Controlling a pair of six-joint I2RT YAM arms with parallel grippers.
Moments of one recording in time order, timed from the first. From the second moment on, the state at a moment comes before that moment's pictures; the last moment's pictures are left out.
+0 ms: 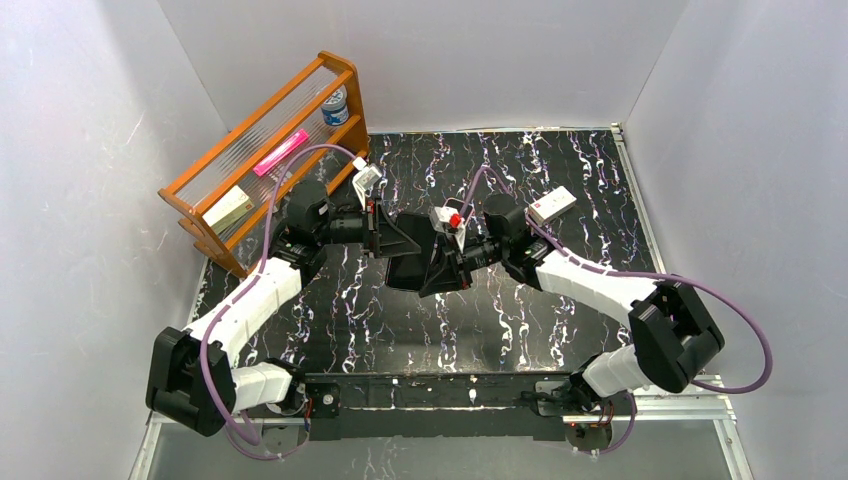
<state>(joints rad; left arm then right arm) -0.40 1.20 0.82 0.26 1.08 -0.62 0.72 1.42 0.84 0.21 -1.15 -0.02</state>
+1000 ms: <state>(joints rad) -0.42 1.19 0.77 0.38 1.03 -0.76 0.76 1.24 0.66 0.36 -0.92 -0.17</state>
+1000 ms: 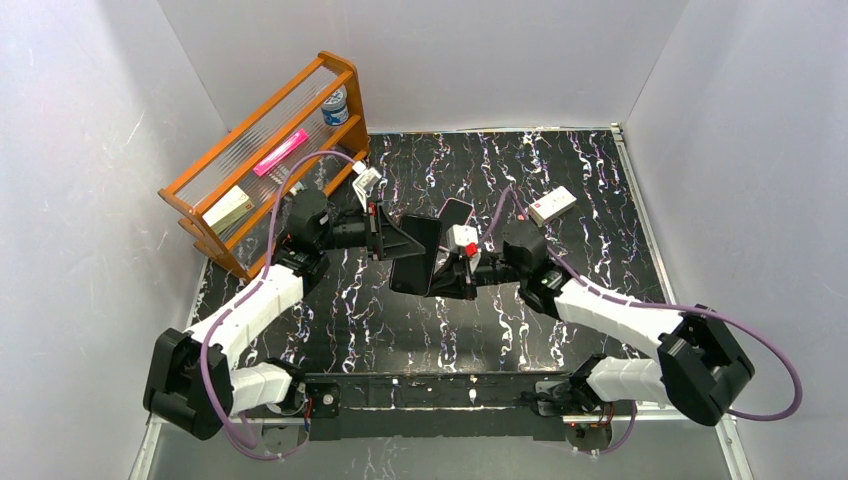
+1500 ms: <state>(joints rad) -0.43 1.13 0.68 0.58 0.88 -0.97 0.77 1.20 0.49 0.84 -0.79 0.30</state>
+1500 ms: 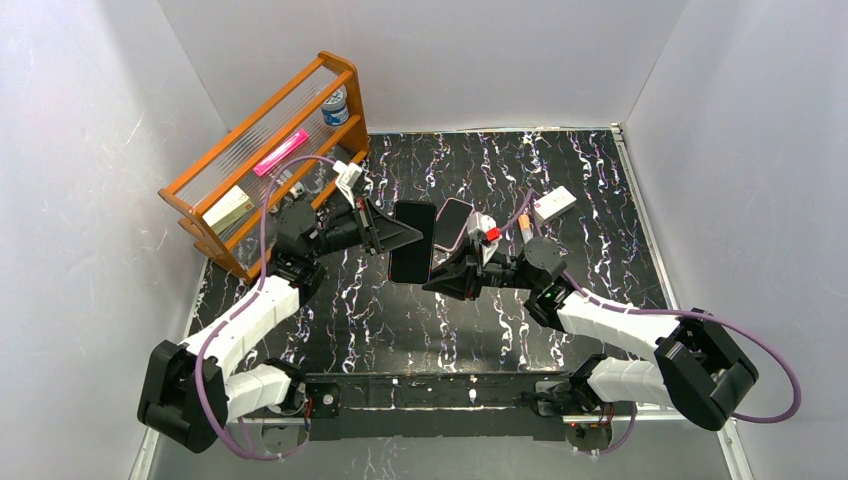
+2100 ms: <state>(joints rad) -0.50 1.07 0.59 0.79 0.64 -1.11 0.78 1.20 0.44 1.08 -0.67 0.54</state>
